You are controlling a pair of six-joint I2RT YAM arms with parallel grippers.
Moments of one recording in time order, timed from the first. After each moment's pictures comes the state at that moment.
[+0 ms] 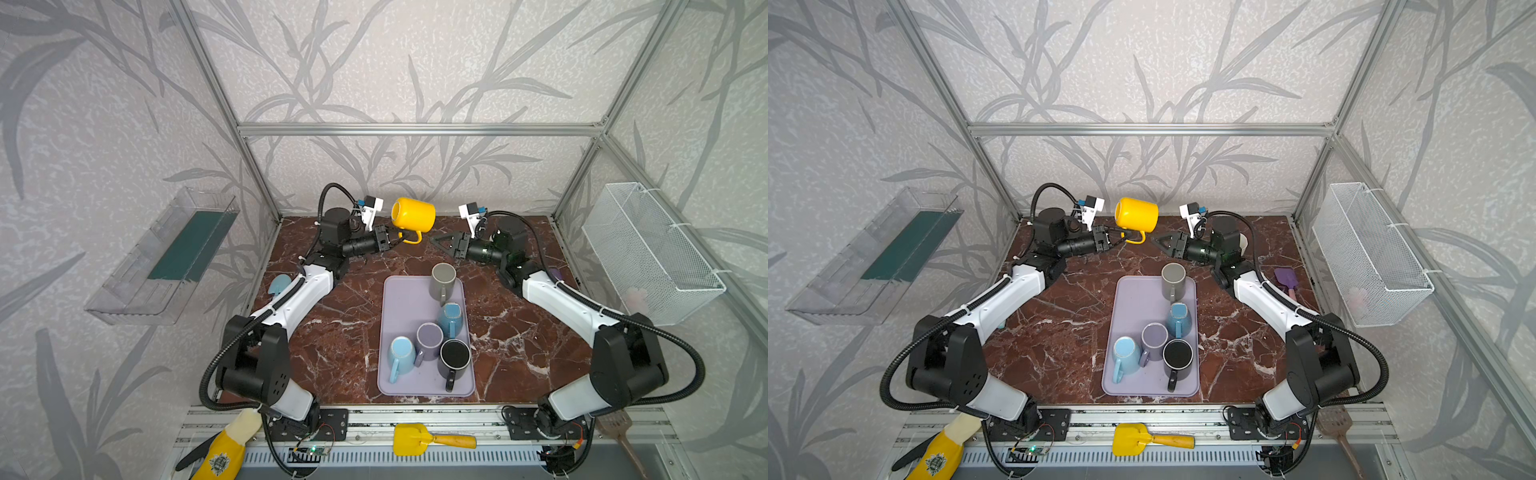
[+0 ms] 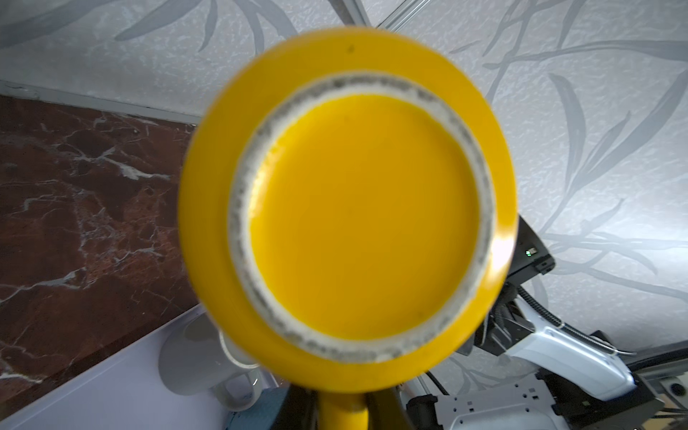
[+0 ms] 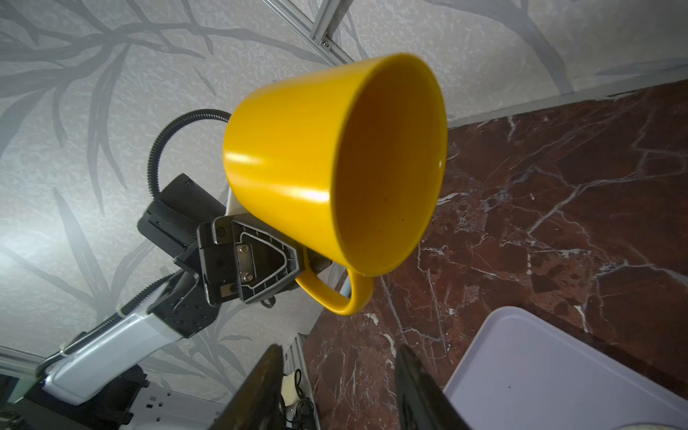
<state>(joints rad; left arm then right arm) -0.26 1.54 1.15 0.28 0.92 -0.79 0.38 1.55 1.09 0.37 -0.83 0.87</state>
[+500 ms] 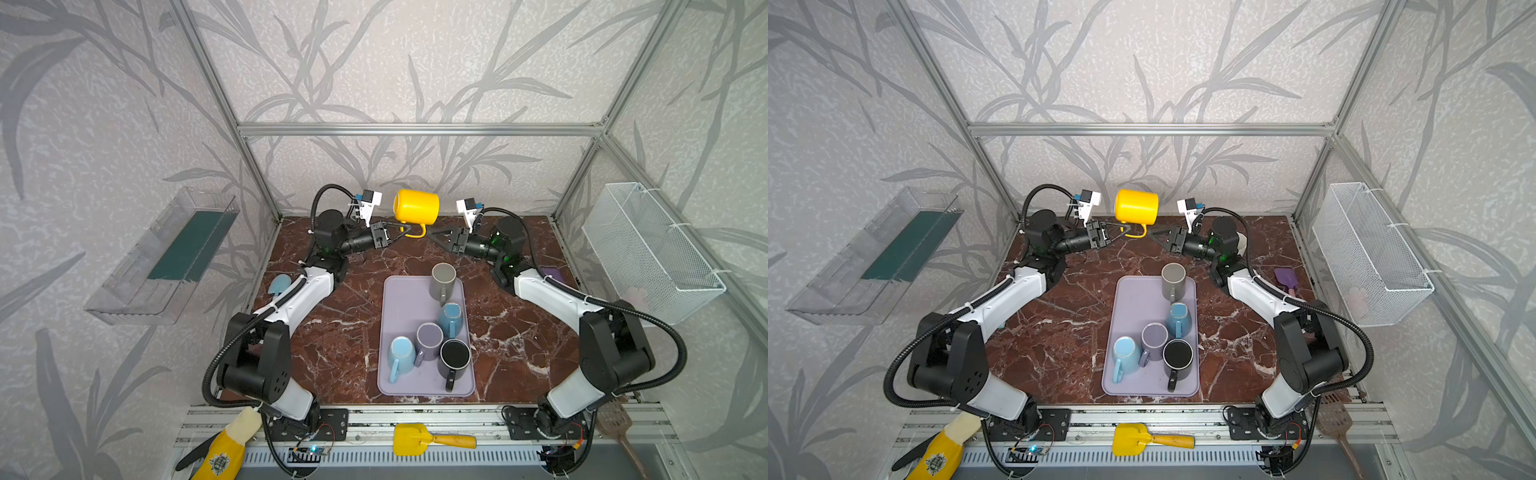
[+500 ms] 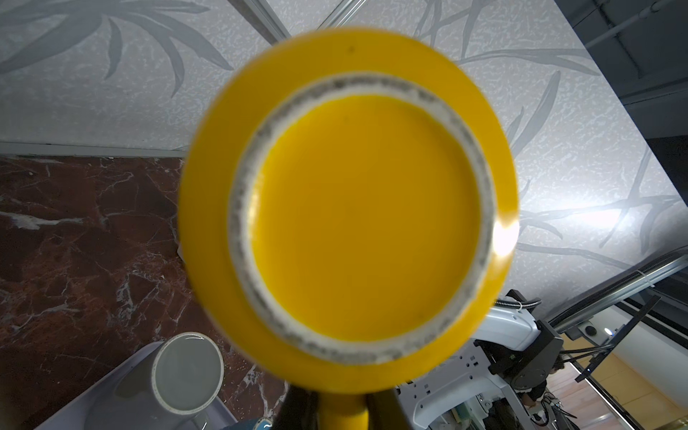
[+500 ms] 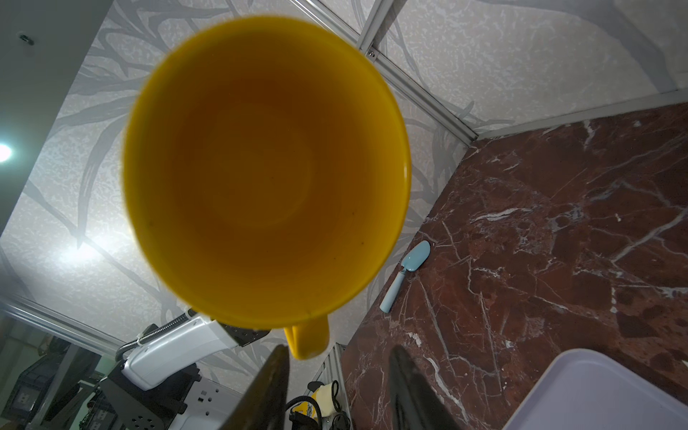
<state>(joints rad) -0.25 1.55 1.12 0.57 1.02 -0.96 0.38 1.64 1.09 0.66 -0.90 1.07</state>
